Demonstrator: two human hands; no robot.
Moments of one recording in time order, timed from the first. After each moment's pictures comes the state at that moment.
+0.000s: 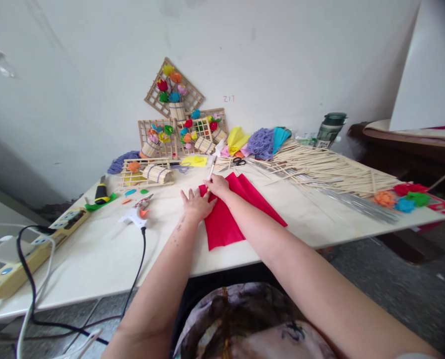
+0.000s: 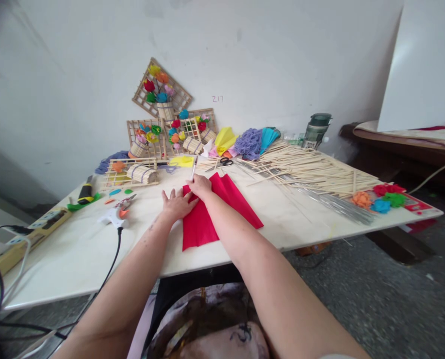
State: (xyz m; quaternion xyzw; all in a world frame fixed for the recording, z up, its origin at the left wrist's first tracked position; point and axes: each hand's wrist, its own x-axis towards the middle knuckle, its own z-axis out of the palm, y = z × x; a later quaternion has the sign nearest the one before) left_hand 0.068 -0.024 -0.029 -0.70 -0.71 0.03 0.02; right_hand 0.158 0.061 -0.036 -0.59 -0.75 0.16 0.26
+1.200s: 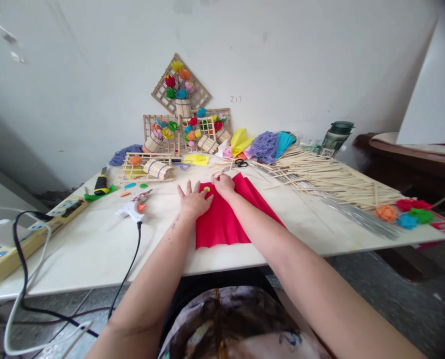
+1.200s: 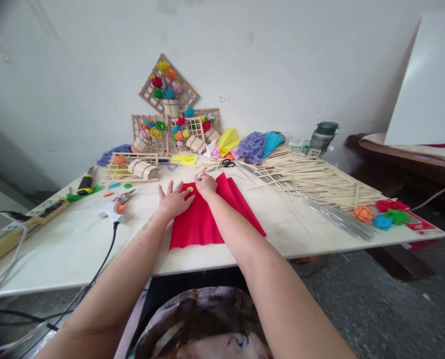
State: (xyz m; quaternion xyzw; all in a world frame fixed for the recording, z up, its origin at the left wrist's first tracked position) left_hand 0.064 -0.021 -0.031 -0.70 -0.71 -0.03 0.05; right_hand 0.173 0.062 -0.034 -0.63 -0.70 0.16 0.28
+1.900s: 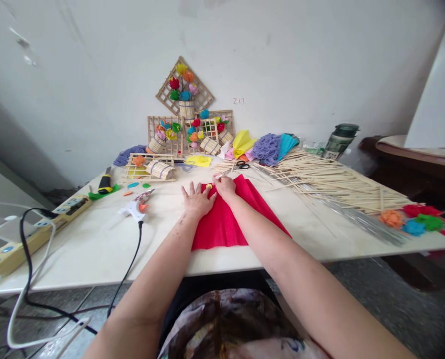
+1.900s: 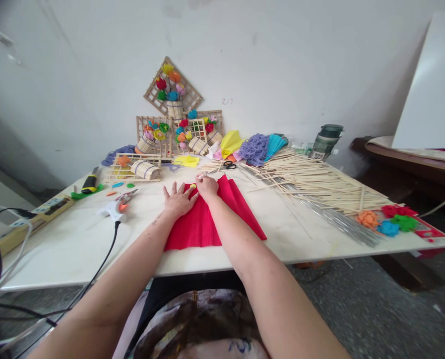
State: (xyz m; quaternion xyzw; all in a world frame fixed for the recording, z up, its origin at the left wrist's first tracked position) left_hand 0.068 -0.007 -0.047 -0.68 -0.73 -0.07 0.05; right_hand 0.174 0.059 -0.036 -0.61 -0.71 0.15 0.31
